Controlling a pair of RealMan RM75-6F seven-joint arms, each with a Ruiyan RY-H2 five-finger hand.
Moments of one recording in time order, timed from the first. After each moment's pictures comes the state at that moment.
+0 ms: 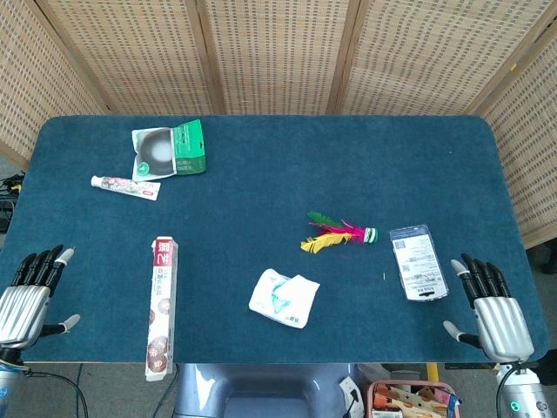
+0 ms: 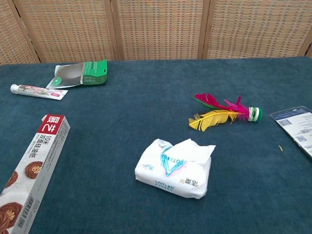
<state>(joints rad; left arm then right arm) -0.10 -1.07 0.01 -1.79 1.49 1.42 0.22 0.06 -1.12 0.02 -1.74 -1.58 1.49 -0.14</state>
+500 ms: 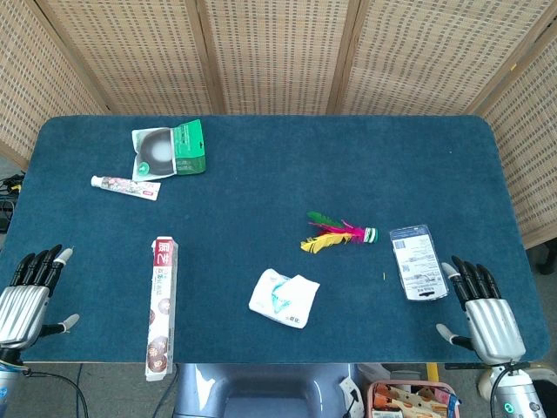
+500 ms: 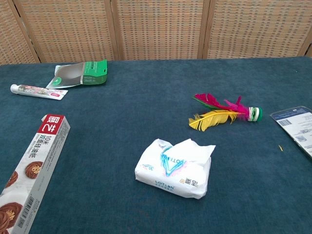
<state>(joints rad) -0.10 -1.07 0.00 -1.79 1.48 1.42 0.22 0.07 -1.13 0.01 -1.75 -1.60 1.47 -0.14</state>
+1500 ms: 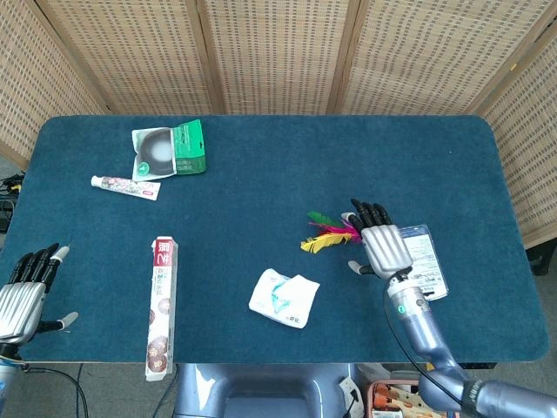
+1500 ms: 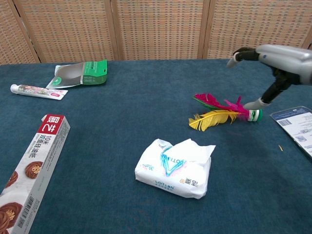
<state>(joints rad) -0.11 -1.07 -0.01 -1.76 1.44 1.37 0.14 0.56 -1.46 0.31 -1.71 -1.06 1.07 -0.54</state>
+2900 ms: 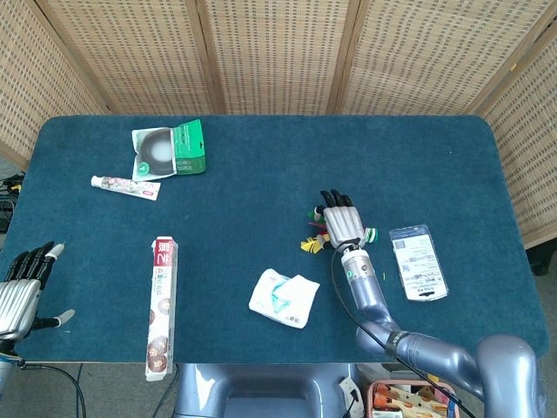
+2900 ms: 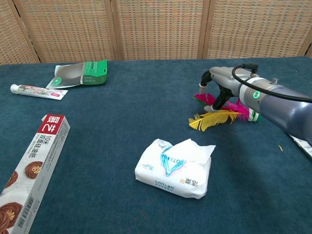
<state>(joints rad) -0.13 -1.06 -0.02 -1.74 1.41 1.35 0.09 0.84 -1.80 0.34 -1.20 -0.82 0.97 -0.55</state>
